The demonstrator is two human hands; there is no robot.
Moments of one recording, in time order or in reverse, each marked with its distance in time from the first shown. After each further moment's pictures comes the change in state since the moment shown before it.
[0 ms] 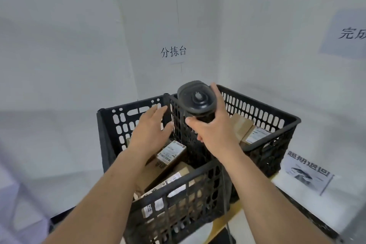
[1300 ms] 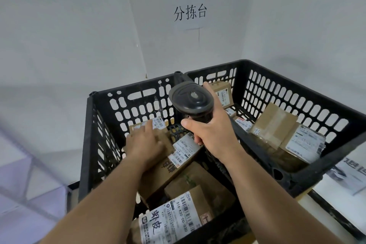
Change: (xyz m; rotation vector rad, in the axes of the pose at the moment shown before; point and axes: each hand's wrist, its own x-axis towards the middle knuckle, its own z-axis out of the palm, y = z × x) left_hand 0.084 -0.134 0.113 0.364 -0.204 -0.334; right_hand 0.095 0.100 0.057 0.206 -0.255 0.133
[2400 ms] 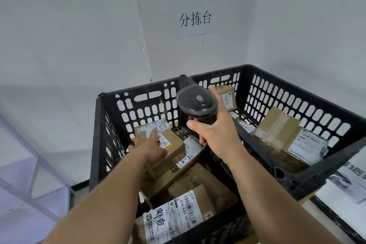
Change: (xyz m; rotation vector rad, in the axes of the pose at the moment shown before) left_hand -0.006 -0.008 -0.008 -0.120 -0.333 -0.143; right_hand -0.003 0.001 0.002 -0.028 0.009 -0.006
